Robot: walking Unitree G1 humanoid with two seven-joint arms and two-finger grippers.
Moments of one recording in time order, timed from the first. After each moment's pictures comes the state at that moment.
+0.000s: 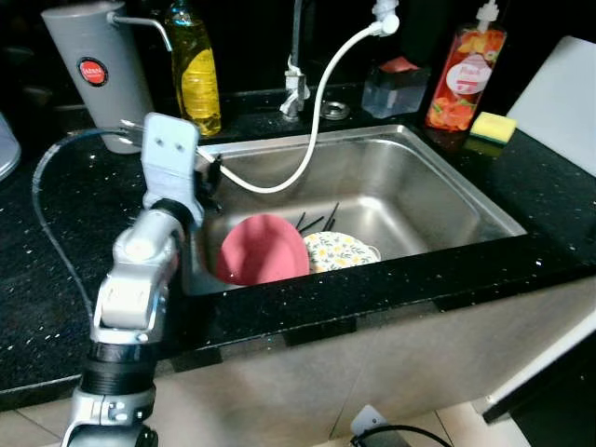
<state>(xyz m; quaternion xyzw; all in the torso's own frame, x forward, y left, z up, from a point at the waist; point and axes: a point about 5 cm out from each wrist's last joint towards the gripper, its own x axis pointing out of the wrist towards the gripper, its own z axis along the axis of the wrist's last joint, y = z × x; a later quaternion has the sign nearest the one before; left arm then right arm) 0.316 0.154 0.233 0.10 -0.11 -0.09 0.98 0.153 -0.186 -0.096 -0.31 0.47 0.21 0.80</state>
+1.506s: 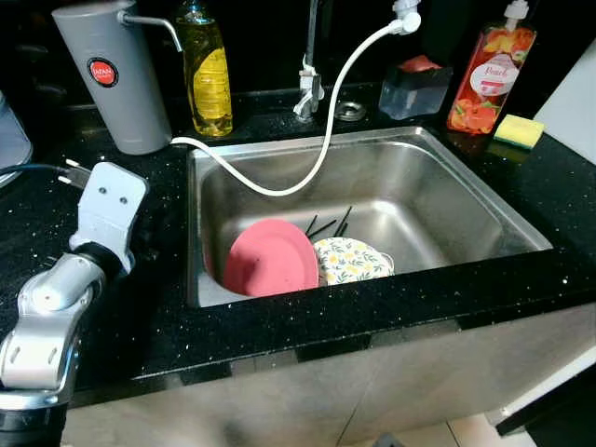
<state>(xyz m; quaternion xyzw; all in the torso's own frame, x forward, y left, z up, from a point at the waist) 0.278 0.223 0.196 0.17 0.04 -0.15 0.97 0.120 -0.208 -0.105 -0.32 0.51 0.19 0.77</state>
